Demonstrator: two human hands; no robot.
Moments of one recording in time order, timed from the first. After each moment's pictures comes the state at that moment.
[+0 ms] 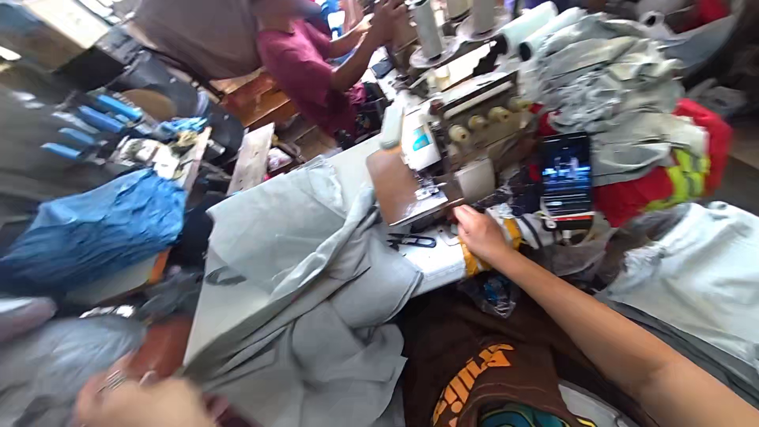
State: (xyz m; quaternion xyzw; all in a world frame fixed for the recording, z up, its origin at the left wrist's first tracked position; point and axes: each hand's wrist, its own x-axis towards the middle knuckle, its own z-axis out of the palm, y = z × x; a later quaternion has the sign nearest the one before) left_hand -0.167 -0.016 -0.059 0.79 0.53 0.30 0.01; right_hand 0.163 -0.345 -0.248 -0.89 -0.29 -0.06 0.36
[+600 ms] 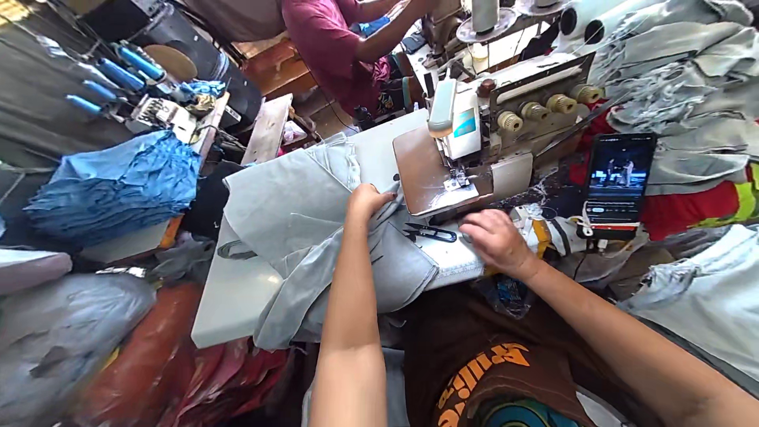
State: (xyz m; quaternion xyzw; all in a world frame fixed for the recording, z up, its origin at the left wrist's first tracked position) left_hand 0.154 -0.025 -0.170 0.92 0.30 -0.11 0.21; right_hand 0.154 -0.351 -0.267 -0.77 -0.49 -0.17 0.36
